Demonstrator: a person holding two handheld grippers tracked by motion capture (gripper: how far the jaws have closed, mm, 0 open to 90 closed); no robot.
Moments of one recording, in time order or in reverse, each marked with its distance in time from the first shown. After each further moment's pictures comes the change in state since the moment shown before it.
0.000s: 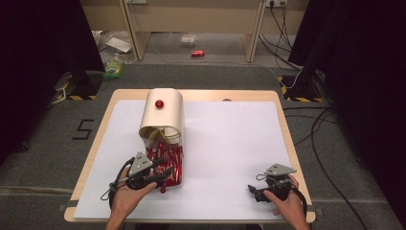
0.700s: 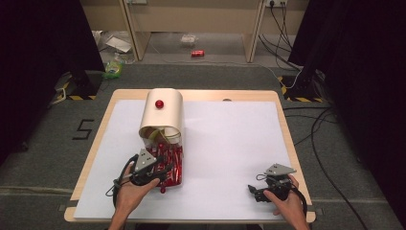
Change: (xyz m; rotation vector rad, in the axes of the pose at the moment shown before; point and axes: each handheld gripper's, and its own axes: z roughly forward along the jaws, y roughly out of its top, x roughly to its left) left arm 0.002 0.003 0.012 0.026 0.056 0.021; right arm 0.000 0.000 0.000 0.000 0.000 0.000
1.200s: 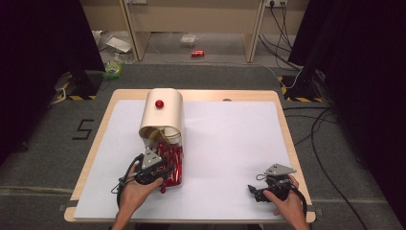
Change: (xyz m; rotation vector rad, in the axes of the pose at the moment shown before) left arm -0.005 0.000 0.015 0.076 0.022 0.002; right arm 0.000 0.000 0.000 0.000 -0.001 -0.001
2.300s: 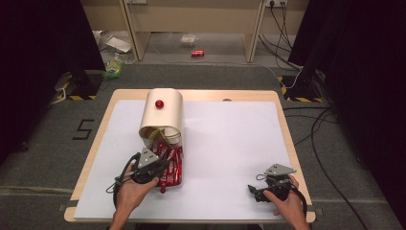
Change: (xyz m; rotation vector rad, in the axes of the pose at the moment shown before) left arm 0.004 0.007 -0.018 -0.008 -0.008 -0.001; right arm 0.000 0.000 0.000 0.000 -0.001 -0.003
